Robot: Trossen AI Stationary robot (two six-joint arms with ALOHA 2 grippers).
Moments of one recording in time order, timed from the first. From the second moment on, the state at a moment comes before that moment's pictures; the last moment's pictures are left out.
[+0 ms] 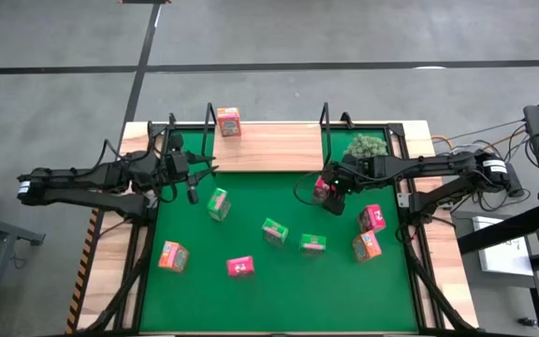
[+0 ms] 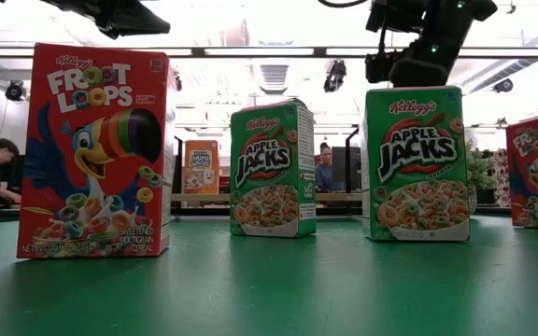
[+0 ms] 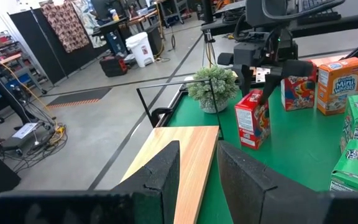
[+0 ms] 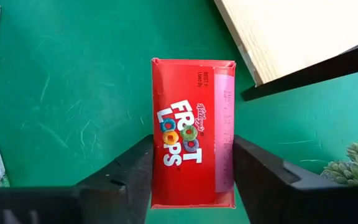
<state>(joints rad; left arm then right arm) 0.03 0.68 0.69 -0.19 -0.36 0.22 -0.11 1.31 0.94 -0.76 0.19 0.27</state>
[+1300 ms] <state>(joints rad) 0.03 0.68 0.69 -0.19 -0.36 0.24 -0.26 1.59 1.59 -0.77 0.13 -0.23</state>
